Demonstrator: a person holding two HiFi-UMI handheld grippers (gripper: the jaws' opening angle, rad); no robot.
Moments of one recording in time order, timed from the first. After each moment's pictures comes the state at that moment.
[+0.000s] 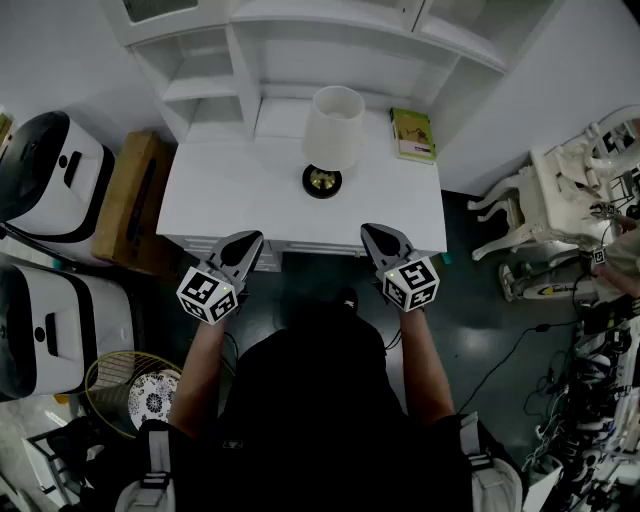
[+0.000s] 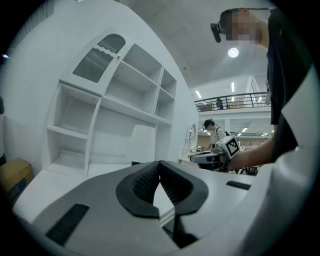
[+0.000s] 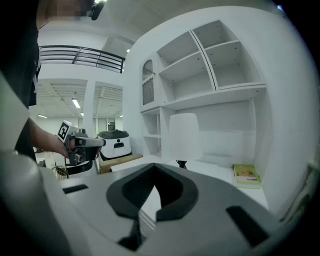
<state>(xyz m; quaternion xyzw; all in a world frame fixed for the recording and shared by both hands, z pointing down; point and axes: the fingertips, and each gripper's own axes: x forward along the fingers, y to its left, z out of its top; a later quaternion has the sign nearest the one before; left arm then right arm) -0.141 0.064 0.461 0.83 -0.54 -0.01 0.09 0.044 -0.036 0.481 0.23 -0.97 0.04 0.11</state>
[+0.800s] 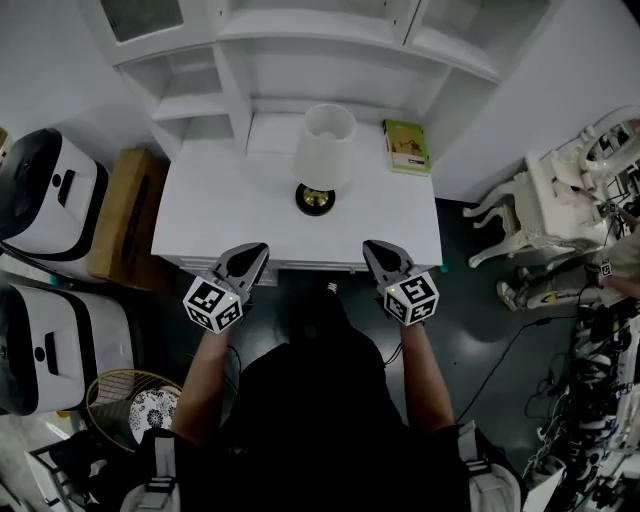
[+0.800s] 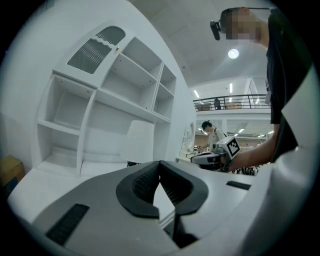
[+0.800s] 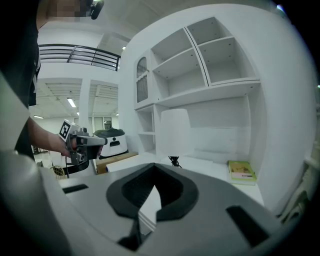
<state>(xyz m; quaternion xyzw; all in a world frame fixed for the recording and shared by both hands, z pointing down) -0.131 0.031 0.472 0.85 -0.53 -0.01 0.10 0.058 -0.057 0.495 0.24 -0.96 0.06 0.12</state>
